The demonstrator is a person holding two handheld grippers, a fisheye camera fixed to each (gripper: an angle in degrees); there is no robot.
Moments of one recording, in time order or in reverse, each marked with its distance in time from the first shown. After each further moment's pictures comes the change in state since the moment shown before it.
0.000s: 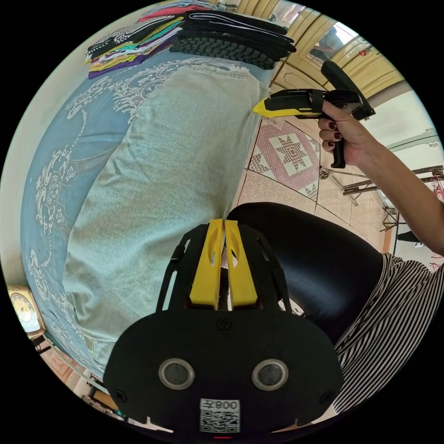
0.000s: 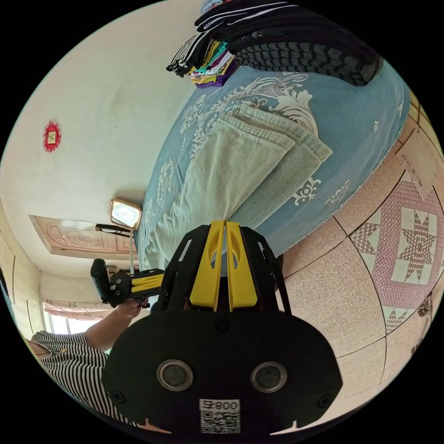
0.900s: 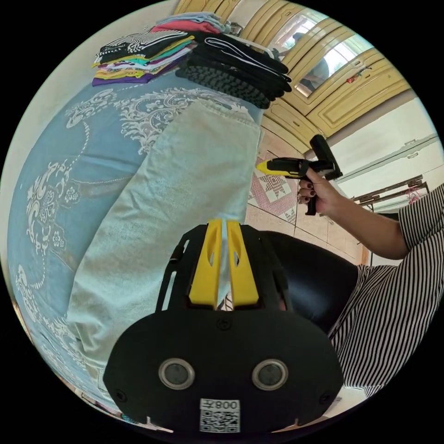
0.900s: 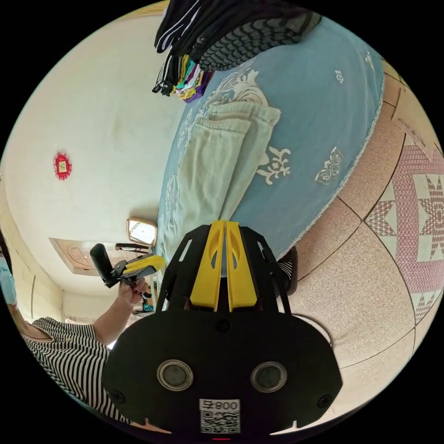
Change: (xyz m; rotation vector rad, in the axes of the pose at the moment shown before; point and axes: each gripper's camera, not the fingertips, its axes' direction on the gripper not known) left arm -0.030 -0.074 -0.072 0.188 0.166 0.011; right arm 0.086 0.009 -0.079 0.117 -0.182 0.131
